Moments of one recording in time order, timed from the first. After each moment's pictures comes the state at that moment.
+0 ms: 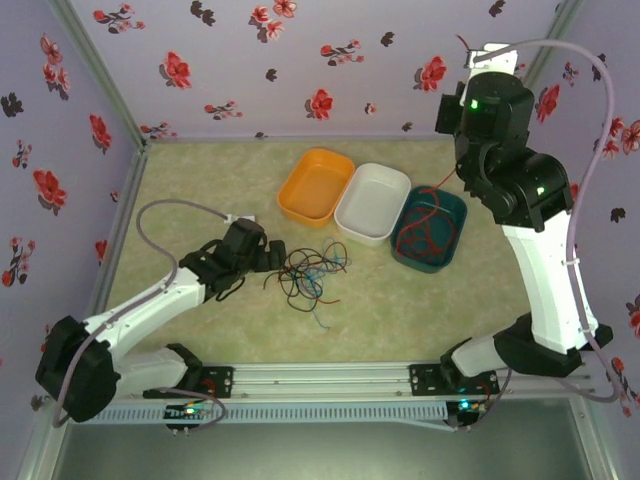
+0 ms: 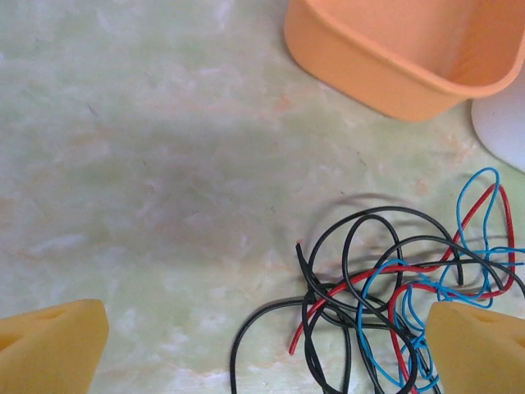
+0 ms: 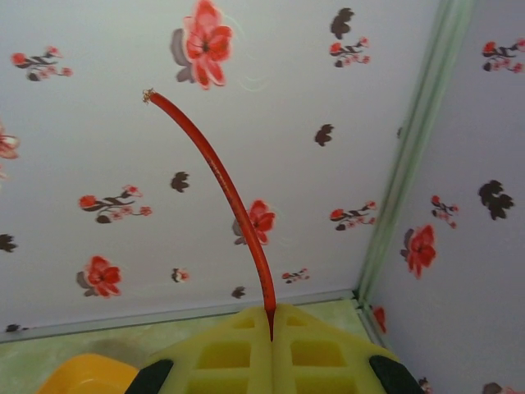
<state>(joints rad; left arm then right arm) -0.69 1.16 0.76 -0.45 -0.28 -0.60 0.55 1.43 2.20 -0.95 0.72 0.07</state>
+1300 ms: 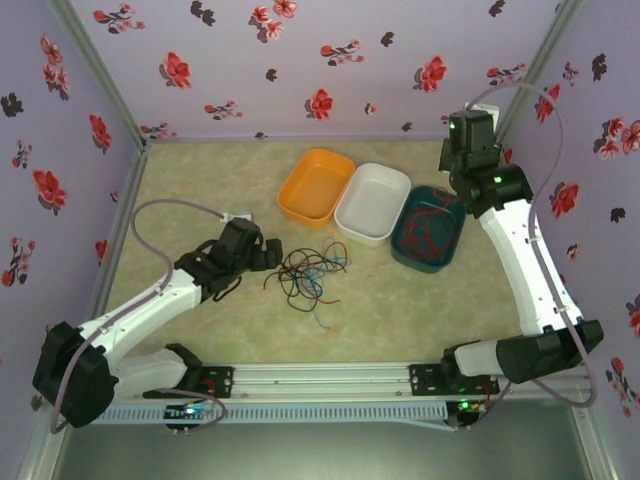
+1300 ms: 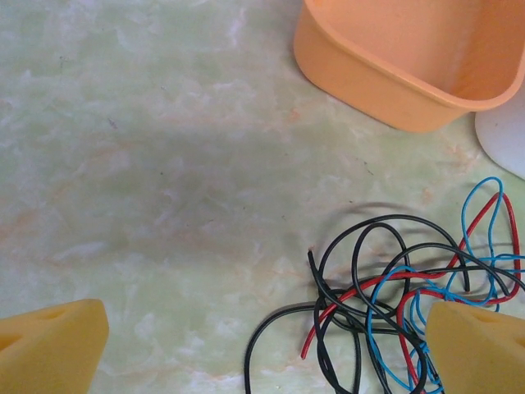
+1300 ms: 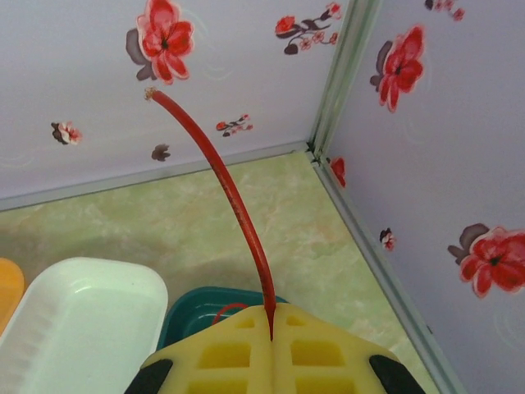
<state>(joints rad) -0.67 1.14 0.76 -0.46 -0.29 -0.58 0.27 1.35 1.59 -0.82 0.53 0.23</state>
